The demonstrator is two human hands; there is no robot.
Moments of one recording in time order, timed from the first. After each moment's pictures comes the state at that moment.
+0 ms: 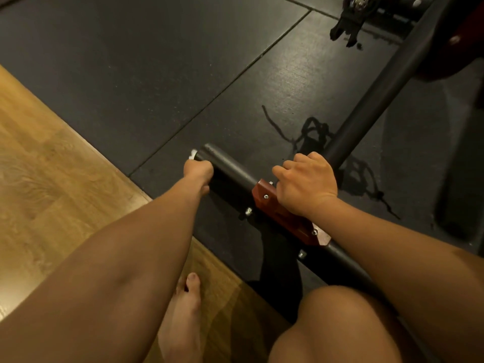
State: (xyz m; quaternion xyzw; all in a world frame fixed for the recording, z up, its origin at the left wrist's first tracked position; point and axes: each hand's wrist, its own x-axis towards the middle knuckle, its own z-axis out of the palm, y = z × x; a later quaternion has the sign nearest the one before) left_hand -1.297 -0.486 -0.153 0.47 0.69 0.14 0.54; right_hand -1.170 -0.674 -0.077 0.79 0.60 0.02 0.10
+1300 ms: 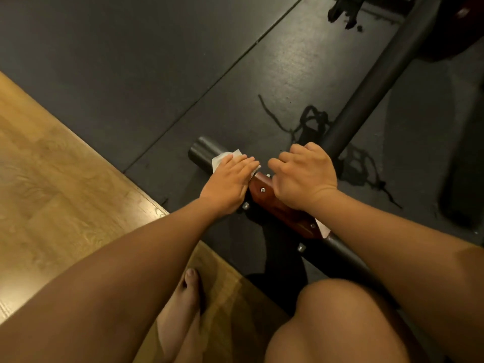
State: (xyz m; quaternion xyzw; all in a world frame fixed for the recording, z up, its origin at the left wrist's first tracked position) left_hand -1.306 -0.539 -0.165 0.97 0.15 0.00 0.16; right_hand -1.167 -0.672 -0.093 0.79 0.61 0.11 0.07
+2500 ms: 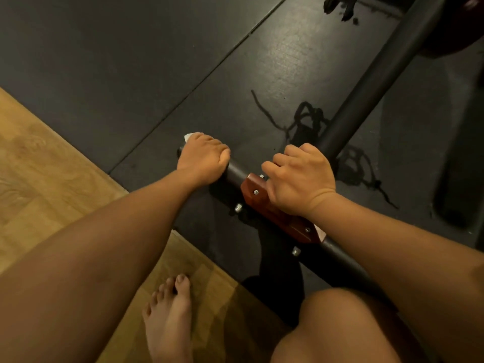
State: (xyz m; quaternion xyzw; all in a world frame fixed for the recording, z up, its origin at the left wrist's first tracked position) left_hand -1.277 -0.471 -0.171 0.97 0.22 -0.01 0.03; right_hand -1.163 -0.677 -0.094 0.76 0.63 0.12 0.02
